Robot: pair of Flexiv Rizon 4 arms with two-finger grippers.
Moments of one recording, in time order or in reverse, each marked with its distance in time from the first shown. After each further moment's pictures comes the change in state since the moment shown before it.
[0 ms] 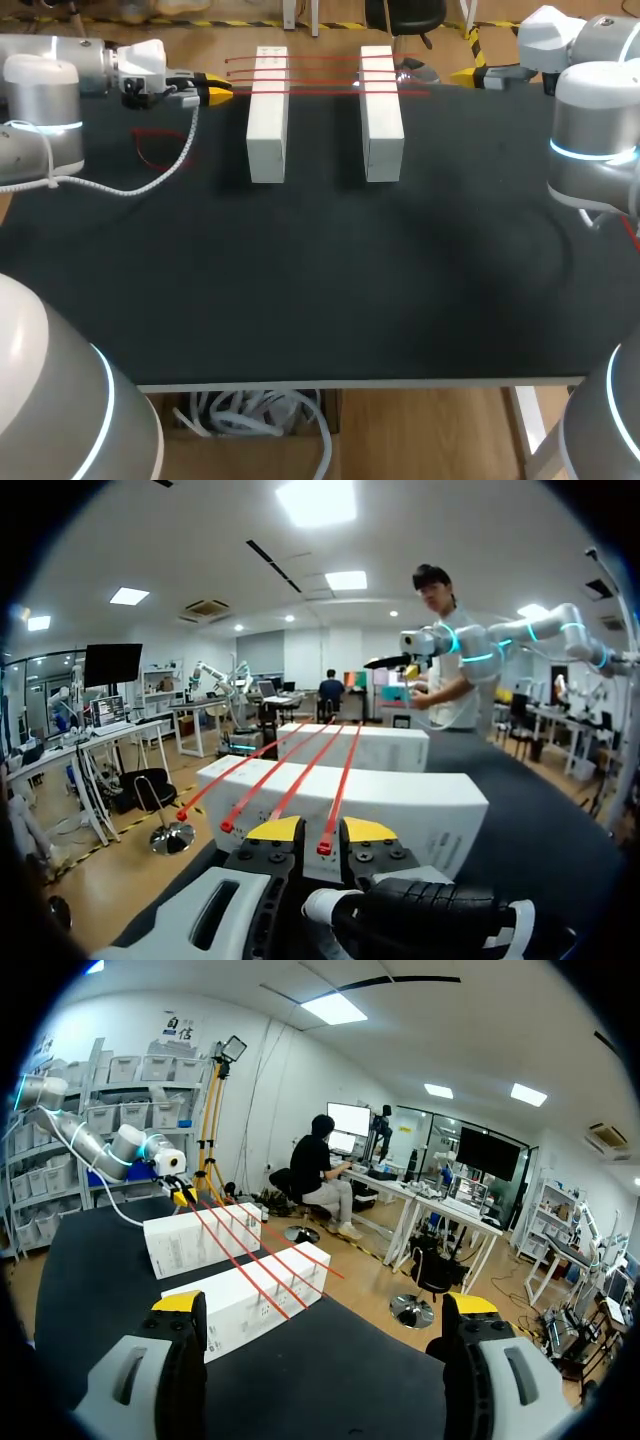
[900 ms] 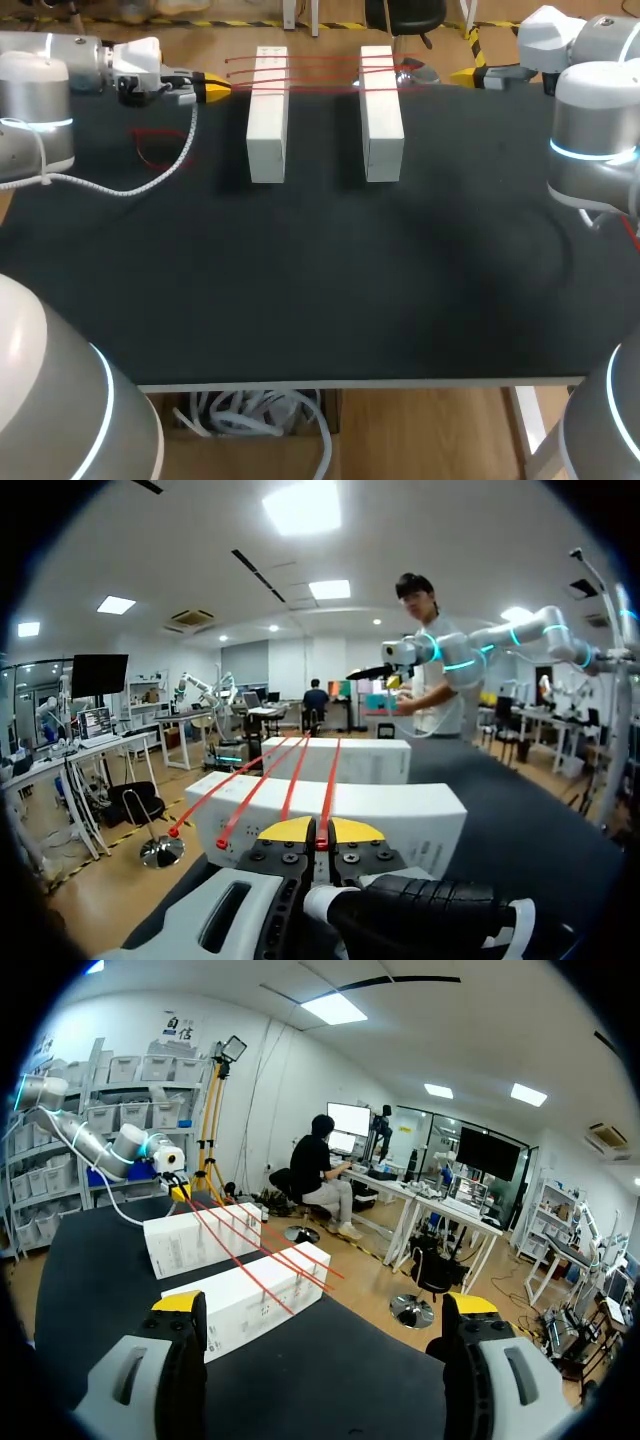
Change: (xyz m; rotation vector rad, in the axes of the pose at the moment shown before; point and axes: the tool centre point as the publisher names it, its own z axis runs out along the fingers) left arm 0.010 -0.015 -0.008 0.052 0.067 0.016; right arm 0.000 0.000 0.000 0.000 0.000 0.000
